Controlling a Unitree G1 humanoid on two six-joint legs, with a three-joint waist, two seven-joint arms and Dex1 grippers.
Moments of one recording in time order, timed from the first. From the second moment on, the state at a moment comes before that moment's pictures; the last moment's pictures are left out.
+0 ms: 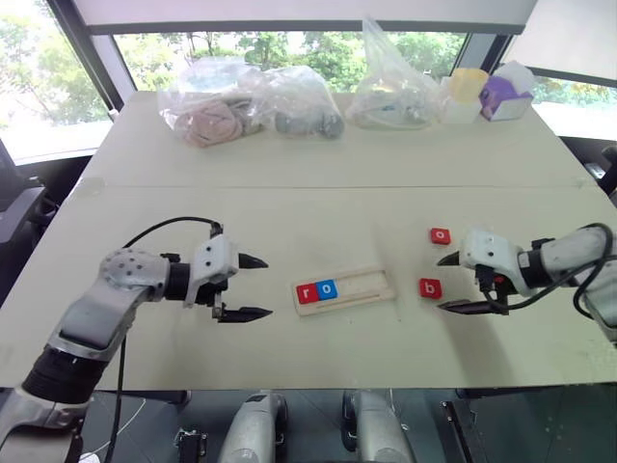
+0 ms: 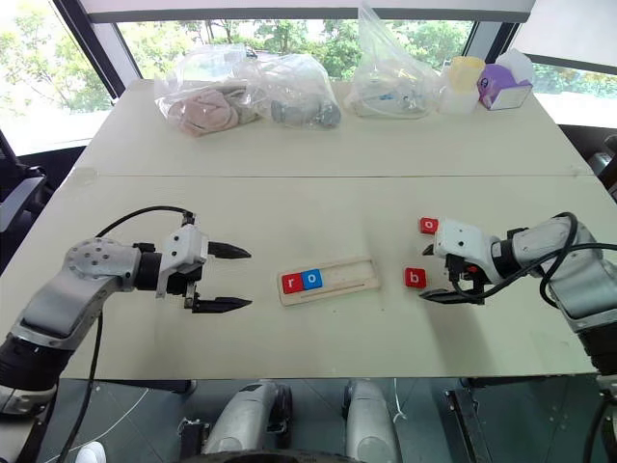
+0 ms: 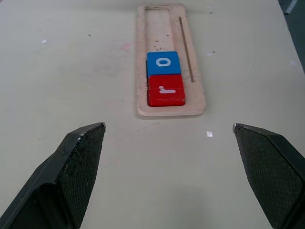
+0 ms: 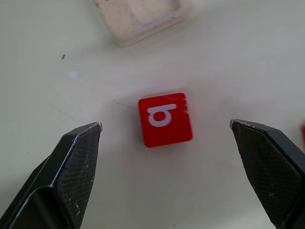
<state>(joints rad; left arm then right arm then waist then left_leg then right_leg) -0.32 0.81 -0.13 -0.20 -0.34 0.32 -1.22 -0.39 -1.08 0.15 0.07 0.17 0.27 1.31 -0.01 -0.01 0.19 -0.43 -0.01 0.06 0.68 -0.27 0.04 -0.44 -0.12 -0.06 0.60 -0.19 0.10</state>
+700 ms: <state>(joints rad) -0.33 0.84 -0.13 -0.22 -0.34 0.31 -1.25 -0.42 -1.00 0.19 0.16 0.09 0.21 1.31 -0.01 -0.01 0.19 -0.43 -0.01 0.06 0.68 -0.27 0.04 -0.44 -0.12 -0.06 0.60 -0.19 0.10</state>
